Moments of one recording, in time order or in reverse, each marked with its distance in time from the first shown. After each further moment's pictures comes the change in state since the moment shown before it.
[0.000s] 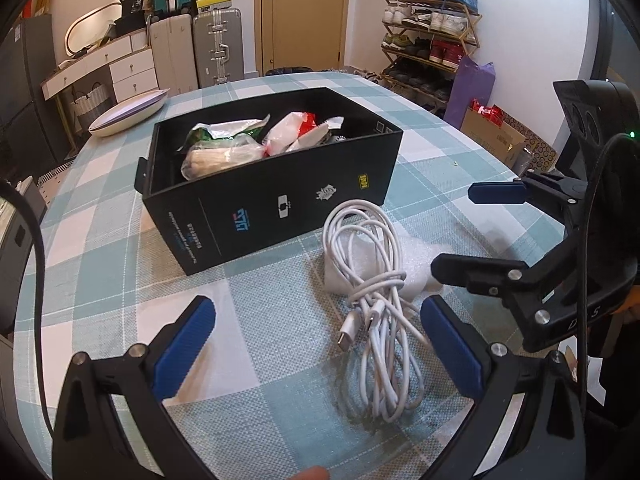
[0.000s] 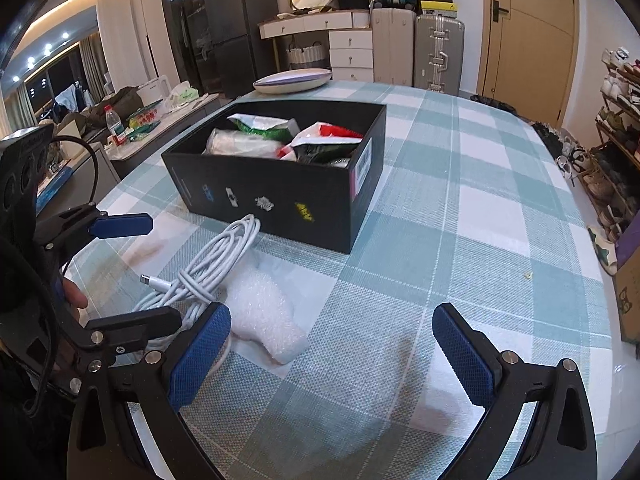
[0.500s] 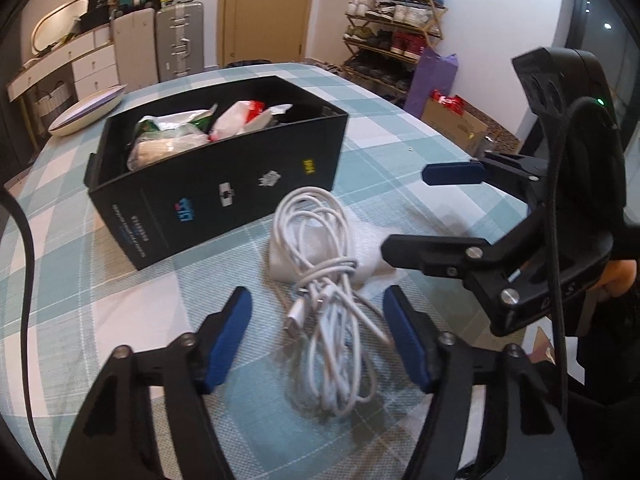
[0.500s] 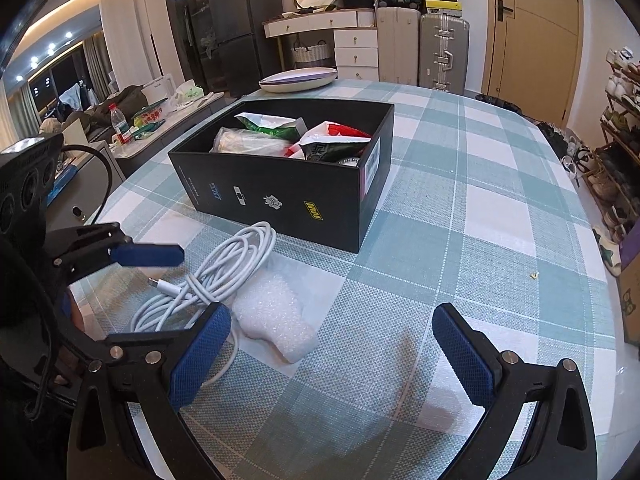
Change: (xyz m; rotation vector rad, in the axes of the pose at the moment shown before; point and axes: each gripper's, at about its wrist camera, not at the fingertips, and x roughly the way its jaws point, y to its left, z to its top) left arm 0.001 -0.012 -0.005 0.047 0.029 -0.161; right arm -0.004 0.002 0.000 -0.001 -0.007 0.016
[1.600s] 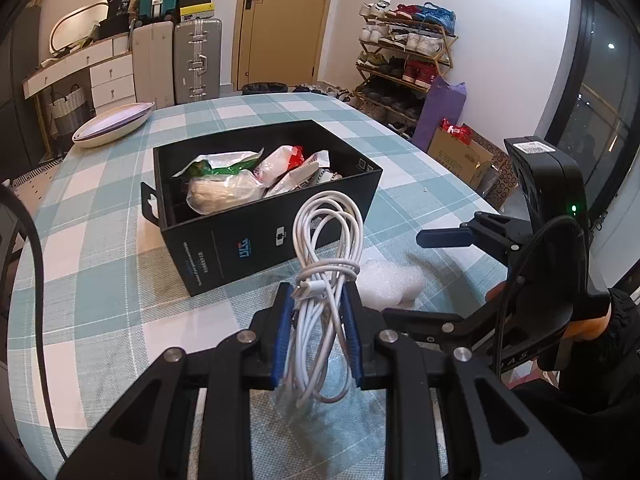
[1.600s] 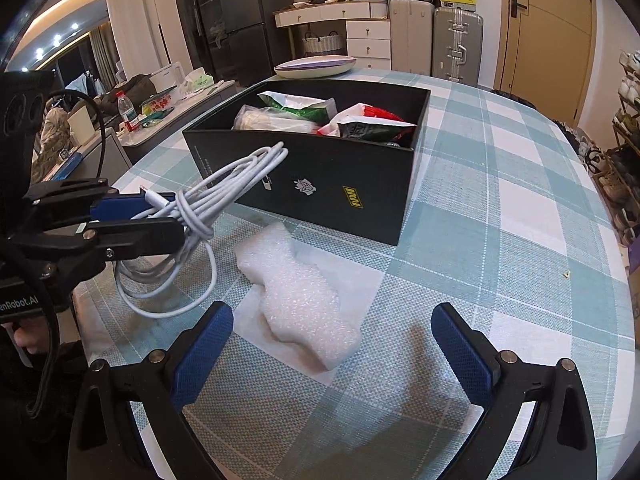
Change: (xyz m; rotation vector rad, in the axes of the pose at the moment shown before) left arm -0.042 0.034 0.011 -0.045 -0.090 0.029; right arm 0.022 0.024 -0.002 -0.028 0.038 0.023
